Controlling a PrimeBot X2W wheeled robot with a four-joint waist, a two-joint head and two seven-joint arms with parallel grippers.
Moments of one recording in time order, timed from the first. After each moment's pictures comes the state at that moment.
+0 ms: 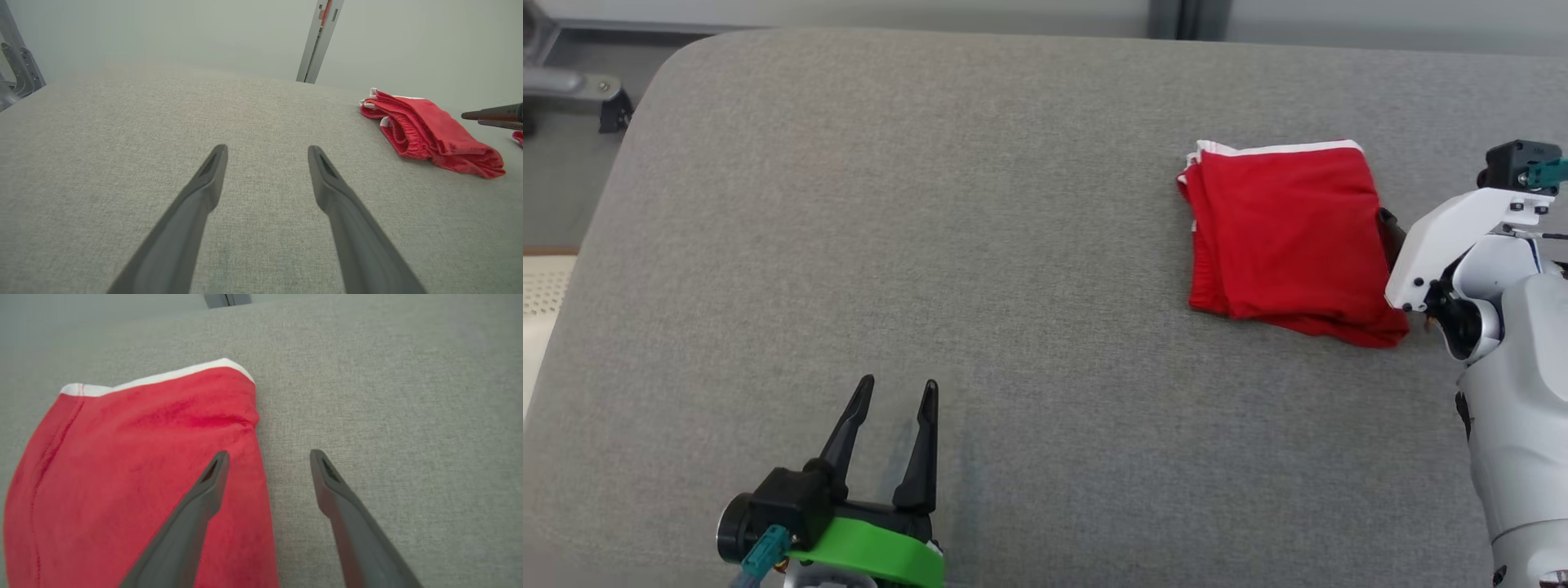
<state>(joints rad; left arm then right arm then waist) -0.02 0.05 -0.23 0.14 -0.28 -0.11 -0.26 -0.68 -0.18 -0.18 0.68 0.17 0.13 0.41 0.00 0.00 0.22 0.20</state>
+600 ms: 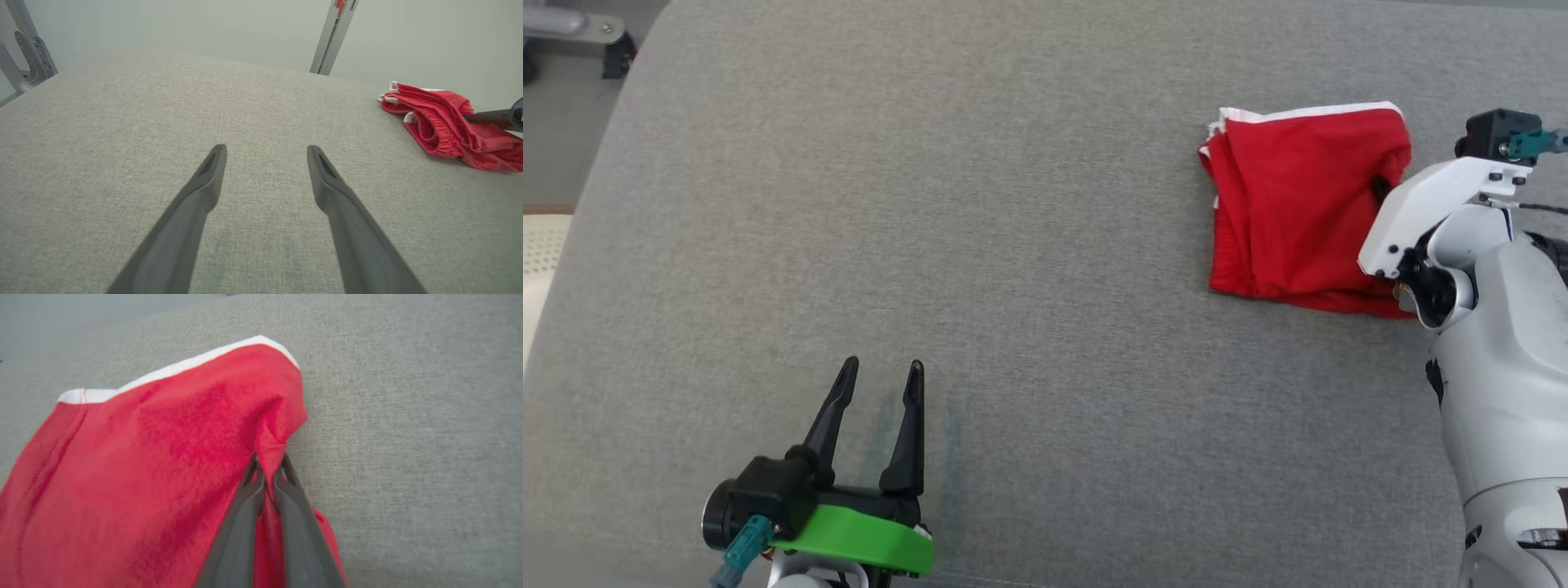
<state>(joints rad) -0.04 0.05 -0.21 0.12 -0.29 -0.11 -0.26 -0.79 -0.12 -0.23 0.80 0.14 0.13 0.33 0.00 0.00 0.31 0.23</state>
